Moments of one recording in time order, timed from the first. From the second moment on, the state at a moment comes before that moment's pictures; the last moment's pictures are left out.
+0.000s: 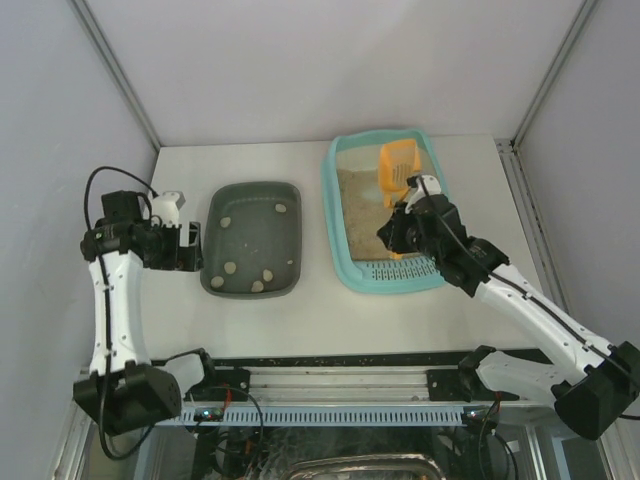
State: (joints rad) left arm 0.29 1.08 1.21 -1.15 0.31 0.30; right arm 0.65 1.08 0.98 -0.44 0.12 0.48
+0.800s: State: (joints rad) left arm 0.23 1.46 1.60 -1.22 0.31 0.35; right arm 0.43 1.43 1.18 -0.56 -0.18 0.44
